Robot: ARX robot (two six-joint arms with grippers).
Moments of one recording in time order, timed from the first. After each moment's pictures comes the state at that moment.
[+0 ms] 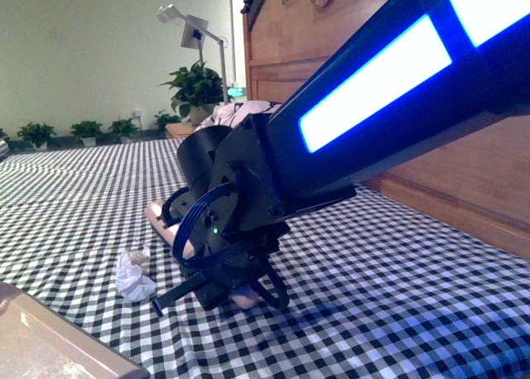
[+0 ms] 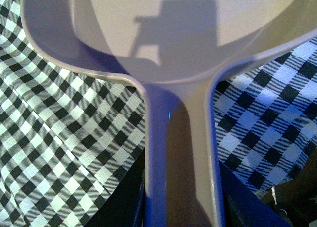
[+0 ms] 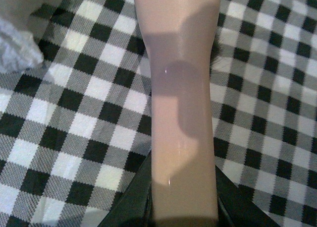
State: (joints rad) left arm 0.47 1.19 0.59 -0.34 0.47 1.05; right arm 0.73 2.39 1.91 -0.30 0.16 -0.19
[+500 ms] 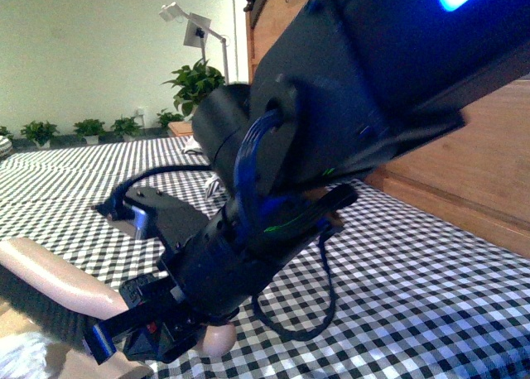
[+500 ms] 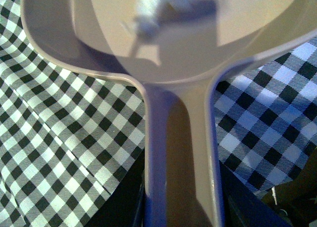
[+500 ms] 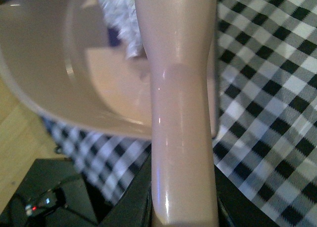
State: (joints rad) left arm 0.47 1.19 0.59 -0.34 0.47 1.06; right arm 0.73 2.04 1.56 -0.41 -0.49 -0.27
